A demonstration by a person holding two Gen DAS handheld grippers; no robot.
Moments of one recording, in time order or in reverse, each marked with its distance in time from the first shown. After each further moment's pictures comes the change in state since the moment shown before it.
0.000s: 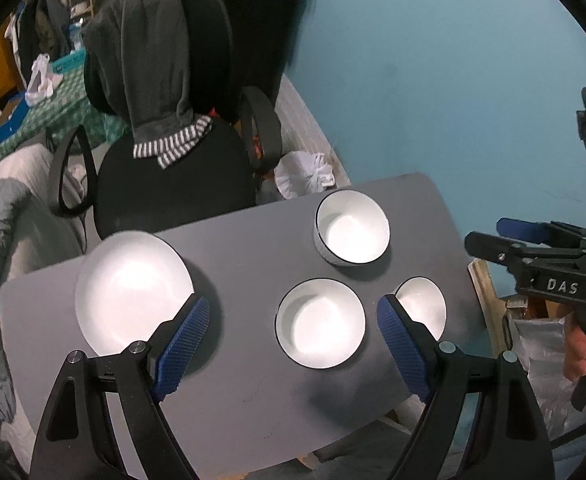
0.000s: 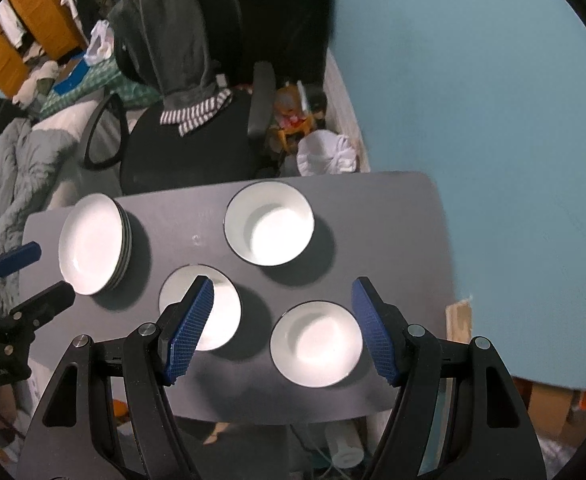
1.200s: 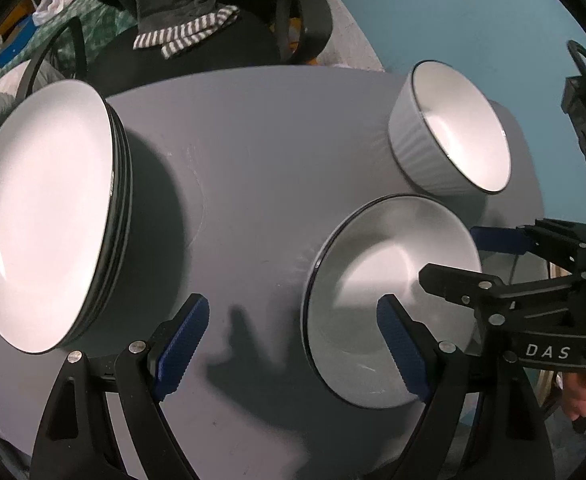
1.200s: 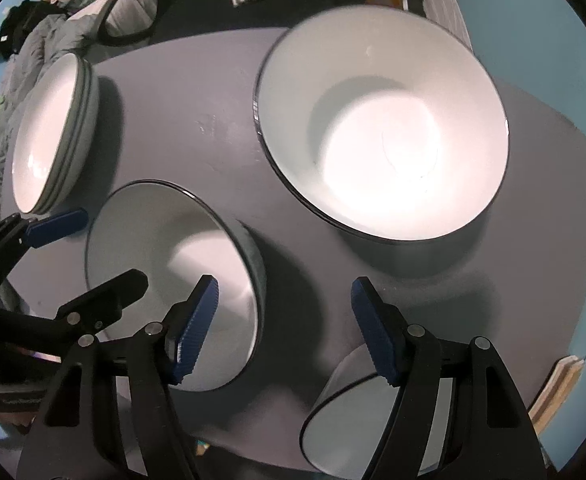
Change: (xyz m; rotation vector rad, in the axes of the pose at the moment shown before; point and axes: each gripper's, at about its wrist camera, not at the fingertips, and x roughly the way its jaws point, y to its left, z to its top) left arm 0.165 0.020 -0.057 -0.141 0.224 0.061; right arm 0.179 0.026 -0.021 -0.207 0.323 0.178
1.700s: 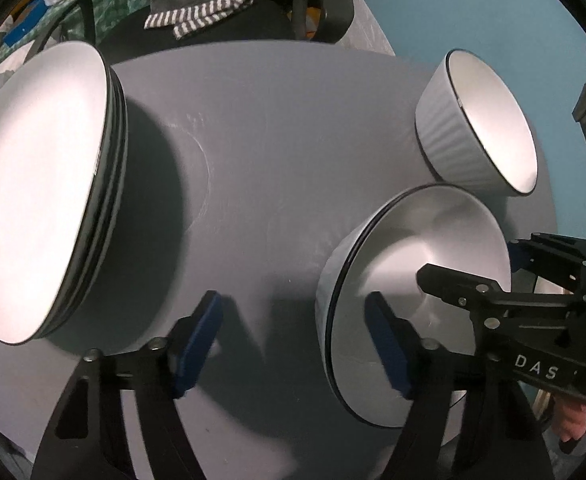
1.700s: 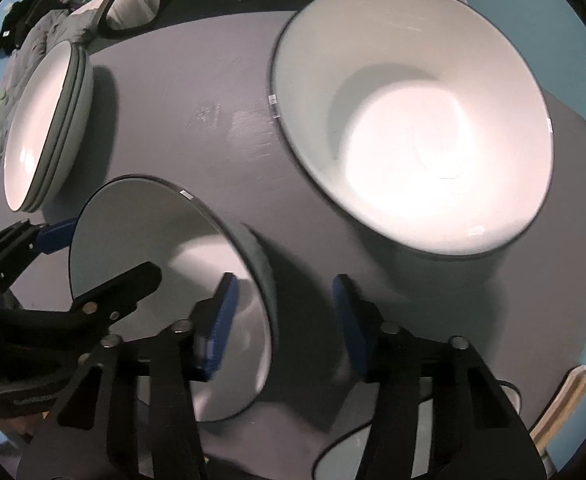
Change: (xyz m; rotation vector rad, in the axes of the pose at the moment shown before) left arm 0.018 0.005 -0.009 -0.050 0.028 0.005; right arm 0.018 0.005 -0.001 -0.024 0.000 0.007
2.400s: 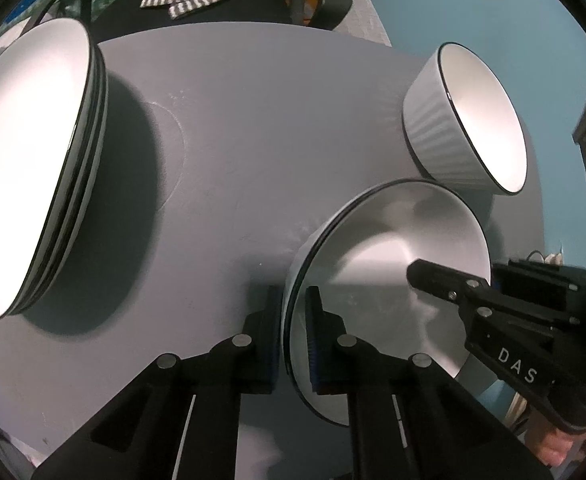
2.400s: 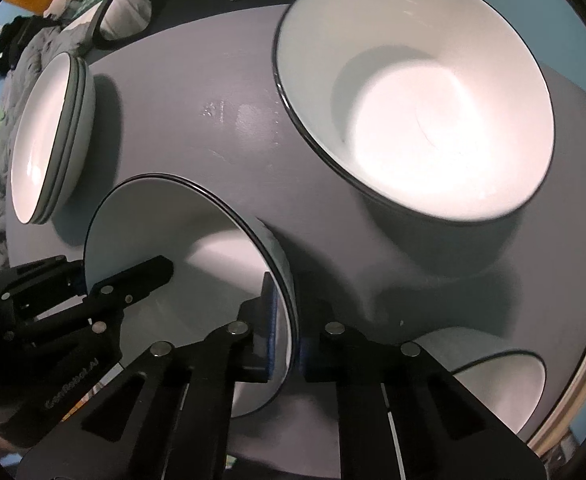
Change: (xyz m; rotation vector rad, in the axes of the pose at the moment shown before) left arm 0.003 -0.006 -0.008 -0.060 0.047 -0.057; right arm -0.001 -0.003 -0.004 0.087 0.010 0.040
